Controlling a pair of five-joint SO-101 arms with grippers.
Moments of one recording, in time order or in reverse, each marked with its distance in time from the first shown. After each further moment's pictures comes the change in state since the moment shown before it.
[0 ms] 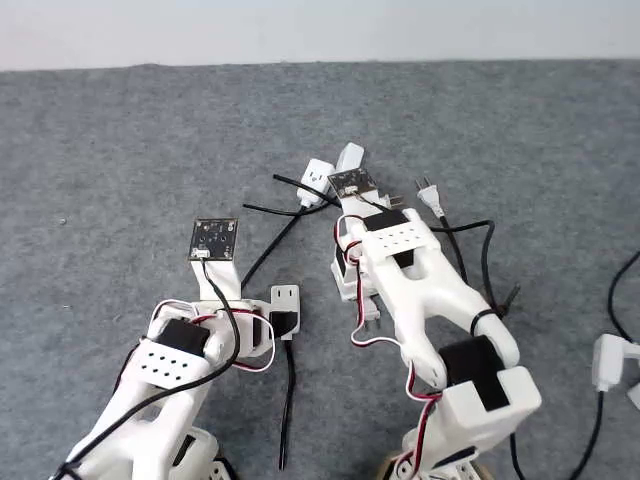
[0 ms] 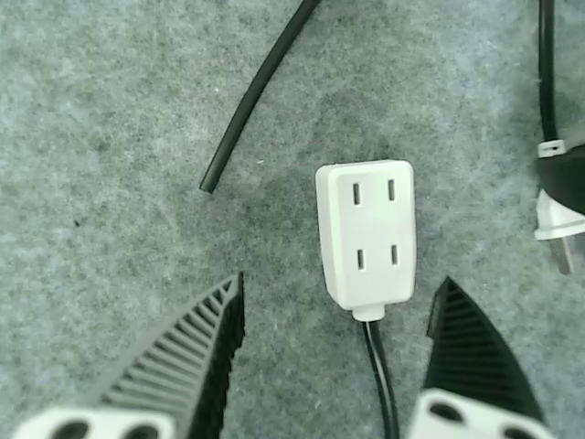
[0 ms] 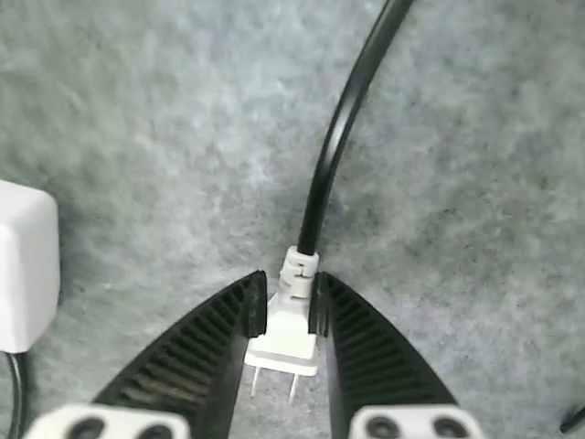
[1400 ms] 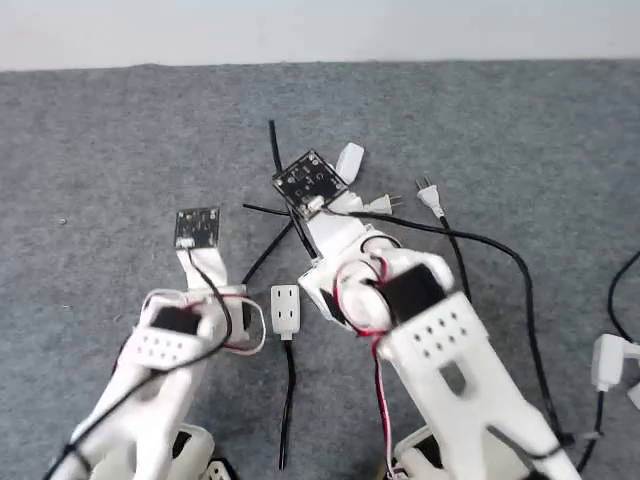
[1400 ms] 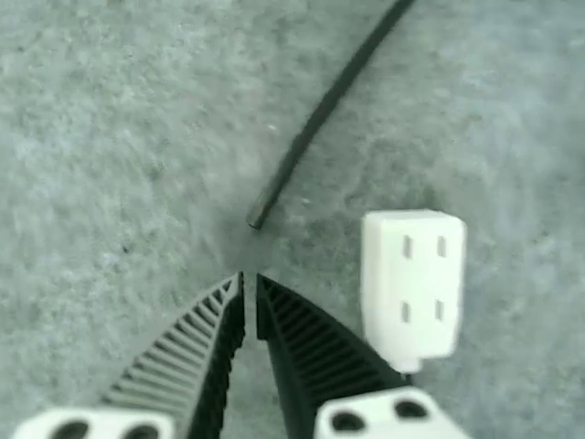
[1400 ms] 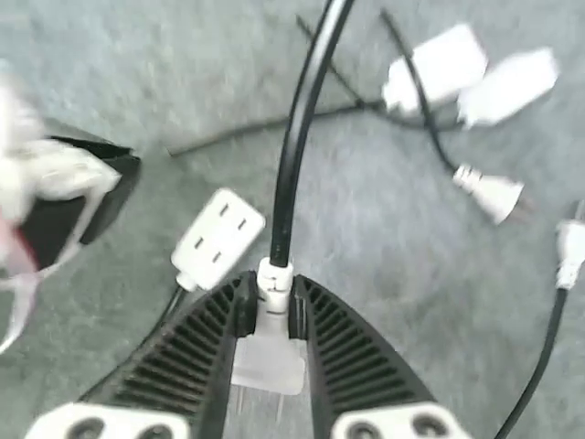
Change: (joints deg) left arm -6.5 11.8 -5.9 -4.1 -1.4; right arm -13.3 -45.8 5.5 7.8 9.6
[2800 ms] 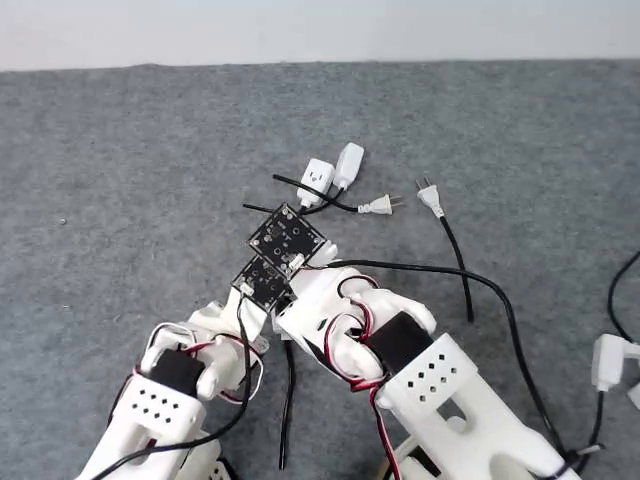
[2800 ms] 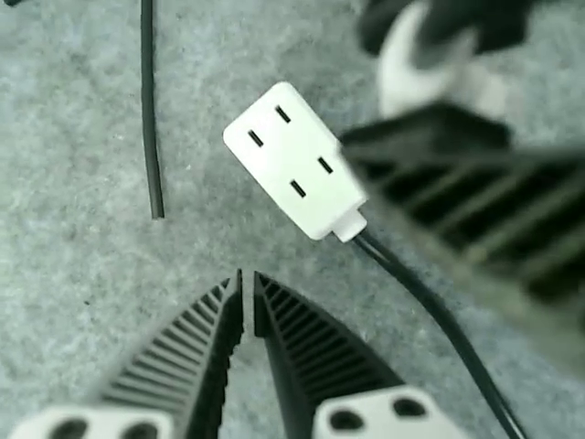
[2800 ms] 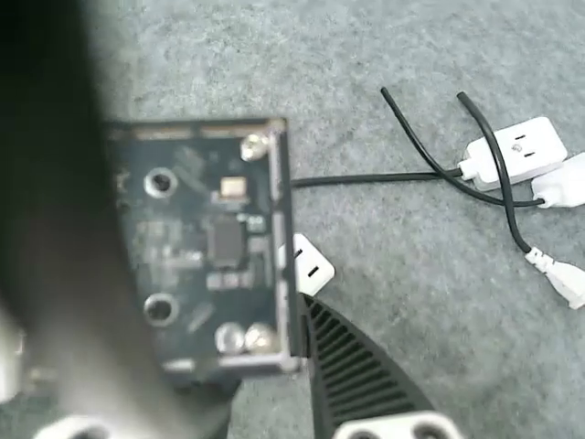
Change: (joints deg) left arm 10.2 -29.3 13.3 10.1 -31.9; right arm -9.1 -7.0 15.9 -12.7 -0.7
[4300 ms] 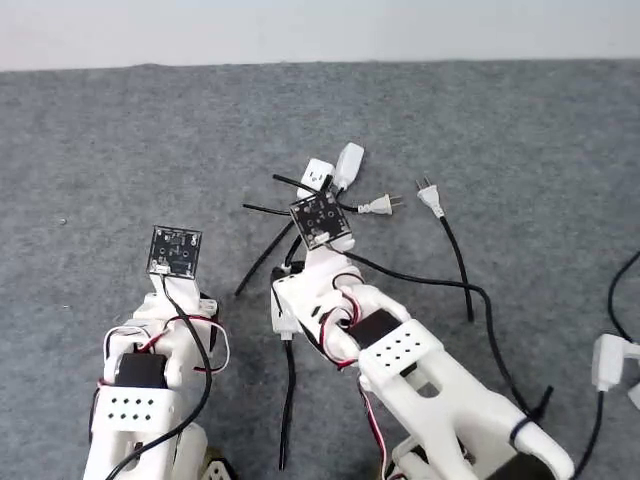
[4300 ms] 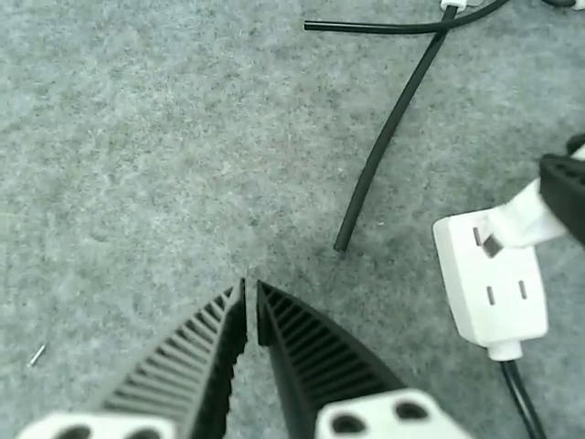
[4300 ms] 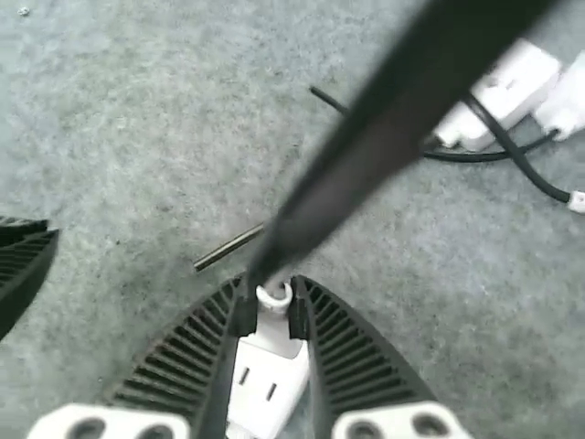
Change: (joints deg) left arm -19.1 -3.3 1.6 -7.0 12.9; right arm 4.7 16.0 14.9 -38.4 -19.5
